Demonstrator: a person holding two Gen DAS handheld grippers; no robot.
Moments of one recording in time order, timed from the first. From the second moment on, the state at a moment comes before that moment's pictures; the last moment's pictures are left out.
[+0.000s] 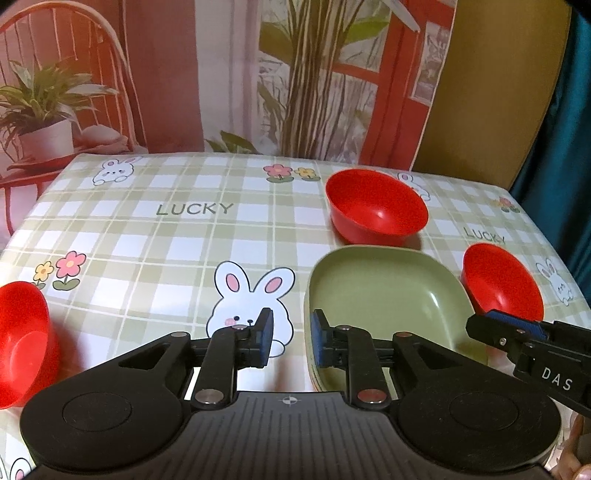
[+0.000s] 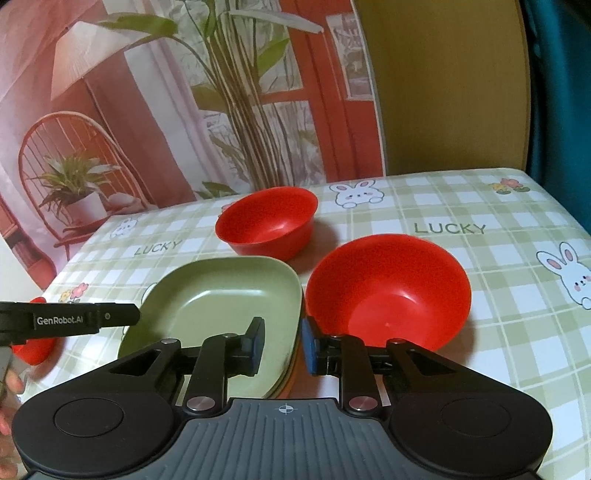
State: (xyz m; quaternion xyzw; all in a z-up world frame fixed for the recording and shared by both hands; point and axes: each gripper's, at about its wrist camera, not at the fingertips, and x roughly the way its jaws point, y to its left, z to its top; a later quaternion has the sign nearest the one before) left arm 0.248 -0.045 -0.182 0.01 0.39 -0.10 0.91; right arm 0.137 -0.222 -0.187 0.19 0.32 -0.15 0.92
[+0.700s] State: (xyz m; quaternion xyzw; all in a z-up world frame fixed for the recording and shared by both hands) left arm 0.241 0.010 -0.132 0.00 0.34 -0.07 0.94; right arm 0.147 -0.206 -0.161 0.16 0.30 -0.14 0.93
